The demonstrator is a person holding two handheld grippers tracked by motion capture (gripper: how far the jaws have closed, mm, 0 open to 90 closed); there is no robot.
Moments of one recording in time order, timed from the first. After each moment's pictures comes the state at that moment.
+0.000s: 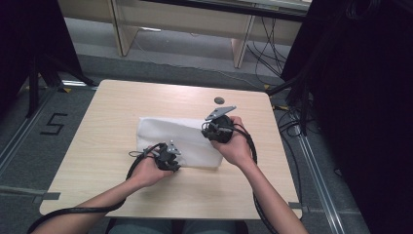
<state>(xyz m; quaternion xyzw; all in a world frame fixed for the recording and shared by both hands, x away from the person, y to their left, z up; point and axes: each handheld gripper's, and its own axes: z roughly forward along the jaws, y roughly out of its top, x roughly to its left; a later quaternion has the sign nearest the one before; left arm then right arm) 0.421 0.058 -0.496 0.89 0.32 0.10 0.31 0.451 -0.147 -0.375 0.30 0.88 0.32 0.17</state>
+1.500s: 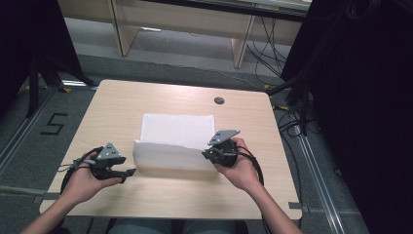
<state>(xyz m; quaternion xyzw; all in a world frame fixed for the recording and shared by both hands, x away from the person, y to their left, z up) 0.365 0.212 -0.473 0.84 0.37 0.16 0.36 0.403 -0.163 -0.403 0.24 0.90 0.33 0.15</state>
